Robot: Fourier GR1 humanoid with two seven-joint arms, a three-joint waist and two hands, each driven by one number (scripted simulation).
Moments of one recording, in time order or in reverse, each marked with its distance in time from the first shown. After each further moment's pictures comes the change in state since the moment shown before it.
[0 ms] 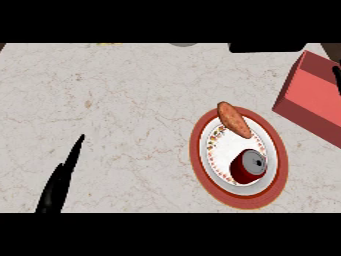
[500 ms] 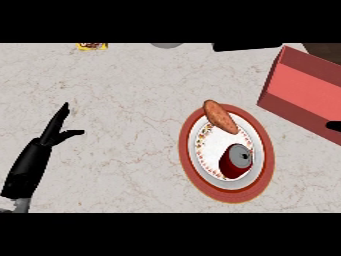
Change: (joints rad) left arm -0.074 0.138 0.077 -0.243 0.040 -0.106 -0.036; right arm 0.111 -0.259 -0.037 -0.280 0.177 -0.145 0.265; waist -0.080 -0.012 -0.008
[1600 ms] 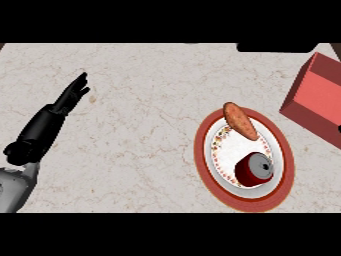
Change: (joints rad) left arm -0.238 -0.024 0.020 0.075 0.033 -0.167 0.005; right arm 0.259 -0.477 0.177 -0.726 0.314 0.287 0.724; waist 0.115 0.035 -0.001
